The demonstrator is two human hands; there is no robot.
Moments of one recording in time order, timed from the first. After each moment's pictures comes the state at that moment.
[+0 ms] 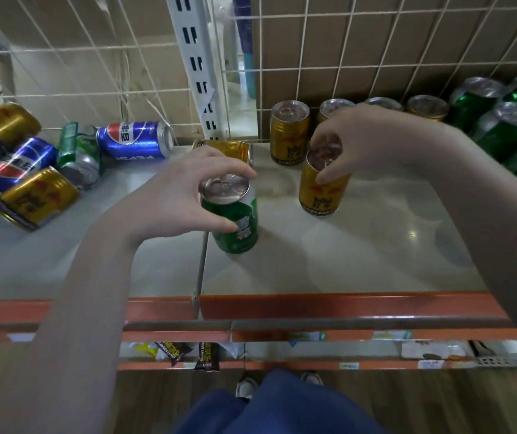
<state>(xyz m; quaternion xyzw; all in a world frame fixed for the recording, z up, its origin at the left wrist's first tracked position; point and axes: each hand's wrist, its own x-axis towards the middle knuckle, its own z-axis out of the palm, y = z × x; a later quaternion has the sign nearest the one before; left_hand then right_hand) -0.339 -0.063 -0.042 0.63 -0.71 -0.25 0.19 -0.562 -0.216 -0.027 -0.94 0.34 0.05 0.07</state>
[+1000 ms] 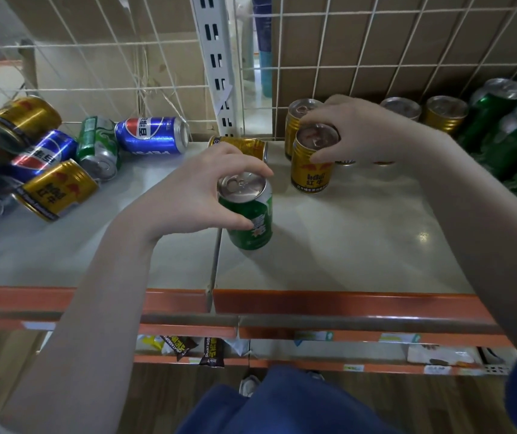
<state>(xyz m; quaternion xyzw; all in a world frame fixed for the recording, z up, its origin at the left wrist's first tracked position) -0.339 -0.060 -0.043 0.62 -0.72 -0.25 0.20 -0.538 -0.230 -0.040 -0.94 0.33 -0.01 0.09</state>
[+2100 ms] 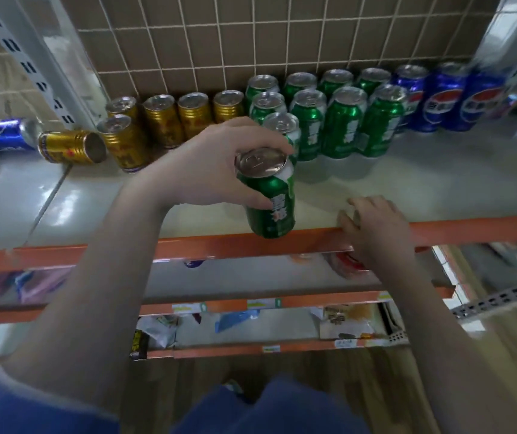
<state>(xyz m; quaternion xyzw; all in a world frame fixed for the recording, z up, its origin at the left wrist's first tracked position) -0.679 -0.104 -0.007 0.53 -0.80 -0.19 0.19 -0.926 -0.152 -0.147 -0.79 0.58 -0.22 0.00</state>
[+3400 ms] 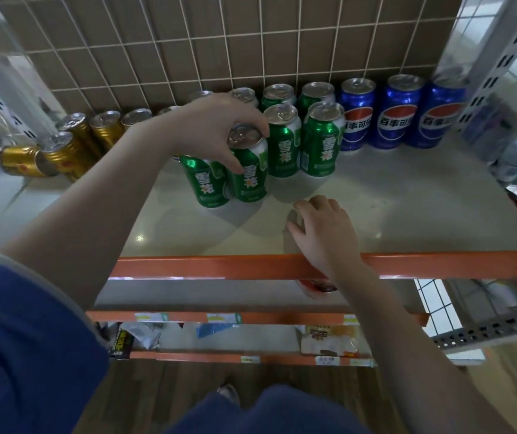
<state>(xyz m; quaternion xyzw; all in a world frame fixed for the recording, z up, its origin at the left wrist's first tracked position) -0.758 -0.250 -0.002 0.54 -0.84 -0.04 0.01 -0.972 -0.224 -0.152 -0.85 0.49 -0.18 0.06</state>
